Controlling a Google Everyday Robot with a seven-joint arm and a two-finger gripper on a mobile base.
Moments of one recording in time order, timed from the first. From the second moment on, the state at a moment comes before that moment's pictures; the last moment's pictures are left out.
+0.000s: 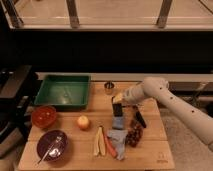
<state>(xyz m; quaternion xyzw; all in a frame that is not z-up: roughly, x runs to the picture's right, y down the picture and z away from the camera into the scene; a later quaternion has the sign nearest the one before) 0.095 0.076 0.820 0.05 -0.34 -0.58 0.74</state>
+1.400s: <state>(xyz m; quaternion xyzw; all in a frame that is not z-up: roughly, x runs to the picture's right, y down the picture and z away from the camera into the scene) 0.156 -0.032 0.882 0.06 -0.21 -0.57 0.79</state>
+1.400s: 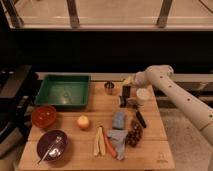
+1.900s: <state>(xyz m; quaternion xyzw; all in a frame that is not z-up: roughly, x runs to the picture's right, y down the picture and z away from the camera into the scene) 0.144 -0.037 0.885 0.08 -0.21 -0.57 0.79</state>
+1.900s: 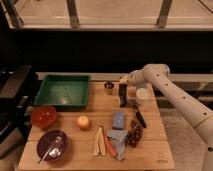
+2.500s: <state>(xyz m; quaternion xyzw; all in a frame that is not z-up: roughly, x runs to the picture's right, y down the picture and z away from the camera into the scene) 0.128 -0.037 0.901 0.08 -0.21 -0.58 0.78</state>
